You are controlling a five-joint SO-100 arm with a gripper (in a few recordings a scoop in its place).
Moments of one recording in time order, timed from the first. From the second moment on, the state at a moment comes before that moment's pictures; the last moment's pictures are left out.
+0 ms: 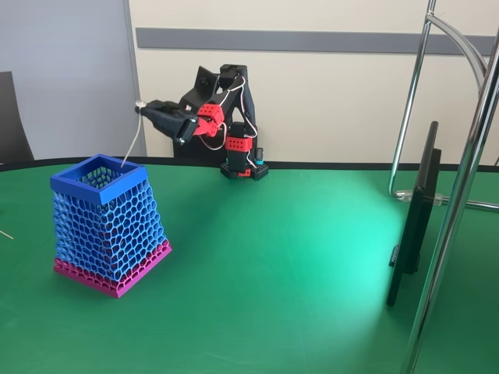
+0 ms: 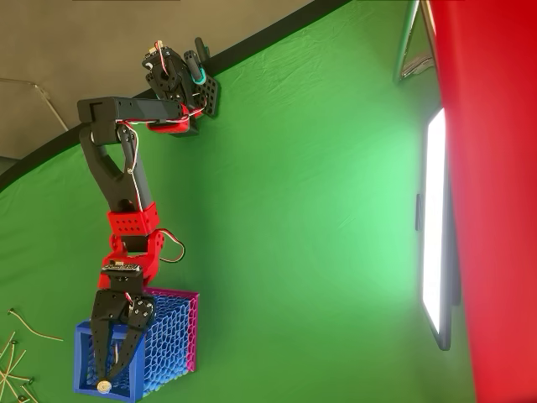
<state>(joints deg) 21.5 78.2 102.9 -47.6 -111.6</state>
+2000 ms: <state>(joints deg) 30.0 107.4 141.5 -45.6 -92.2</state>
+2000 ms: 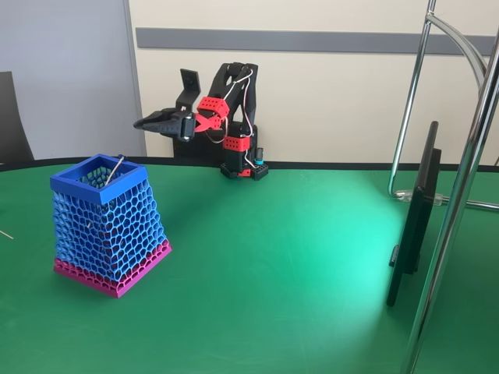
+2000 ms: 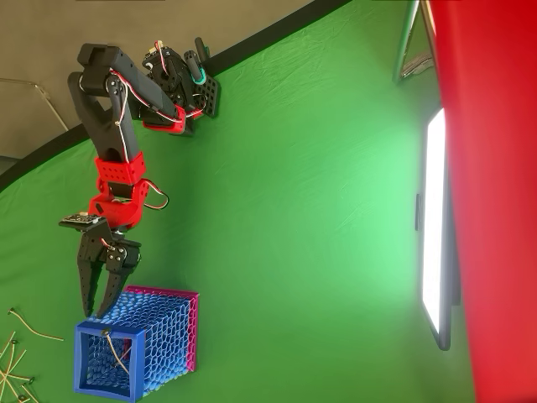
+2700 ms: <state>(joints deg) 13.7 132.7 170.9 -48.5 -67.8</state>
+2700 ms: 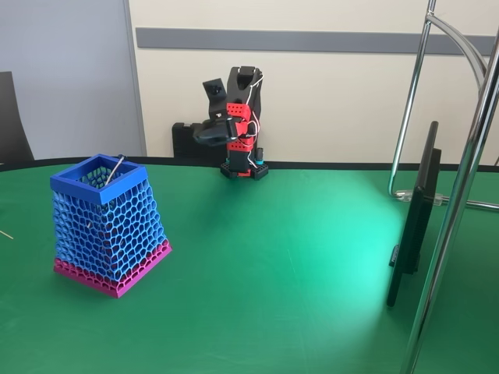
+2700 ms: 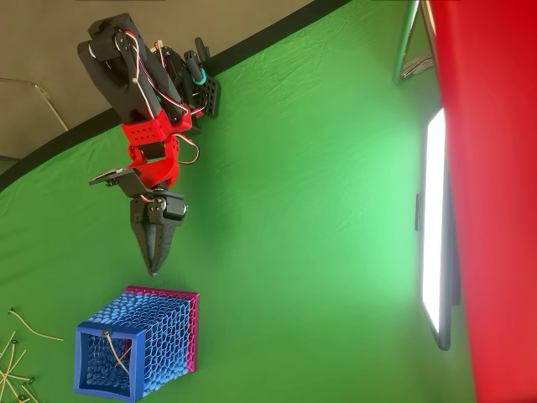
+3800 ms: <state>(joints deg) -3.6 189.1 171.7 54.0 -9.1</state>
